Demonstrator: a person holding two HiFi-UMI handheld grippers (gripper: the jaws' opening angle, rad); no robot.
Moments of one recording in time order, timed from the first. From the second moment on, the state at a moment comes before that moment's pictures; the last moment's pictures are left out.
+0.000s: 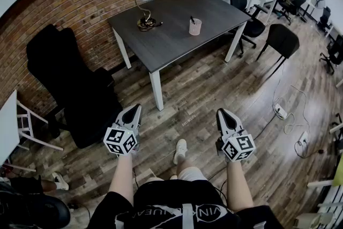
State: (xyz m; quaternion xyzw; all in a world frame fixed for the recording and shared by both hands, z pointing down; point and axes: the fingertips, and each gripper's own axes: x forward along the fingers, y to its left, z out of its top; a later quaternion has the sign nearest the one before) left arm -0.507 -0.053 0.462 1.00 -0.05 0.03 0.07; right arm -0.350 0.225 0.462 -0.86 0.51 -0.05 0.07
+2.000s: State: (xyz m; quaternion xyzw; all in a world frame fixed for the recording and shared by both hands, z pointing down) left arm -0.175 -0.152 0.485 0.99 0.00 0.06 0.09; right arm -0.041 0.102 0.493 -0.86 0.49 -0.10 0.10
